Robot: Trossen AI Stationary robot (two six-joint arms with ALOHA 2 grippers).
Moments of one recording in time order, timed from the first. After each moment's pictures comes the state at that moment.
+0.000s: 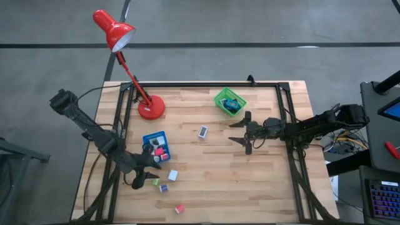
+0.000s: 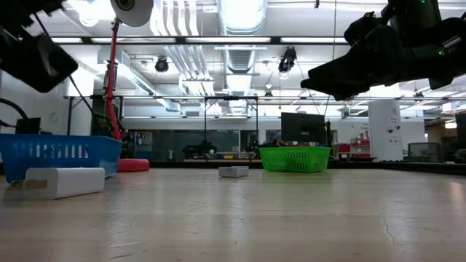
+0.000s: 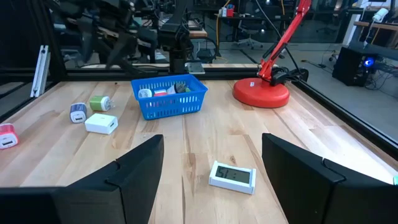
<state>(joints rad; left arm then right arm) -0.72 0.98 0.47 -0.18 -0.28 -0.62 -0.02 1.19 0.20 0.87 0.05 0.02</state>
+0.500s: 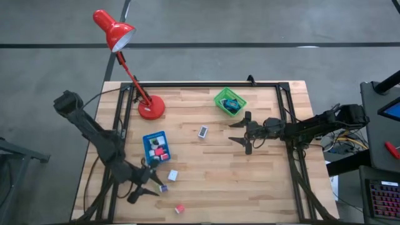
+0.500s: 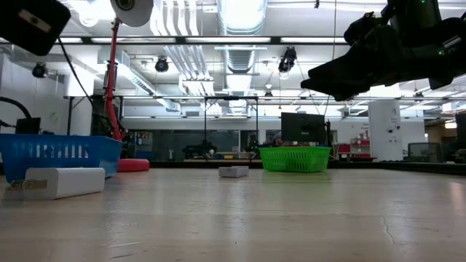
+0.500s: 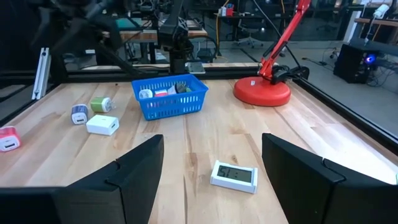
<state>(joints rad) -0.83 1.15 0.50 0.19 -0.26 -0.36 -0.02 1.19 0.20 0.87 0.05 0.04</state>
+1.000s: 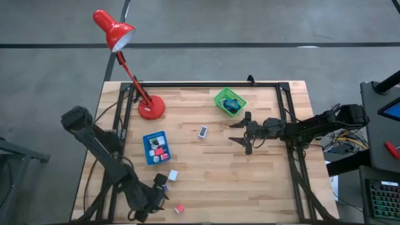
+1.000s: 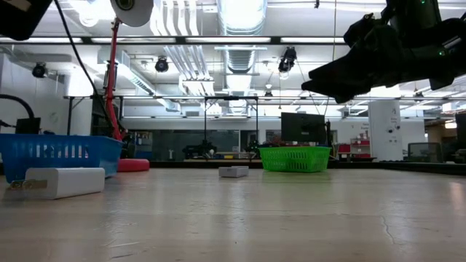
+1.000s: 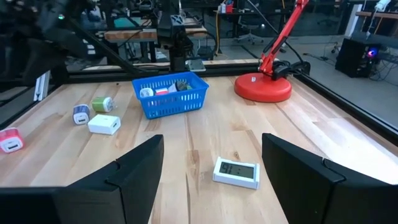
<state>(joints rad) -0.87 1.53 0.88 -0.16 -0.23 -0.35 -0.02 1.19 0.20 0.86 0.05 0.06</state>
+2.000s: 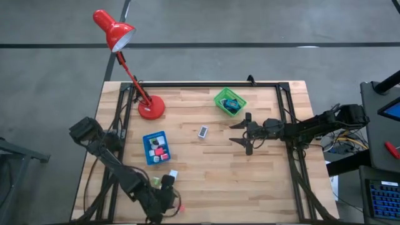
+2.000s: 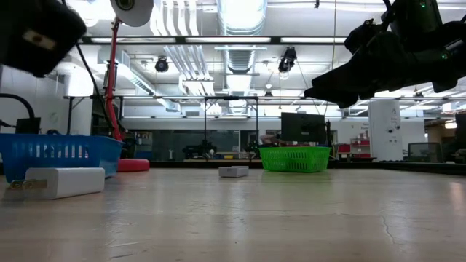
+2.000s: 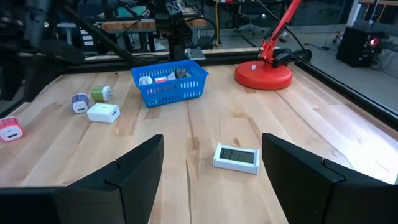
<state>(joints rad) -0.82 1.74 1.00 -0.20 -0.29 -0.48 -0.02 1.19 0.18 0.84 0.05 0.07</state>
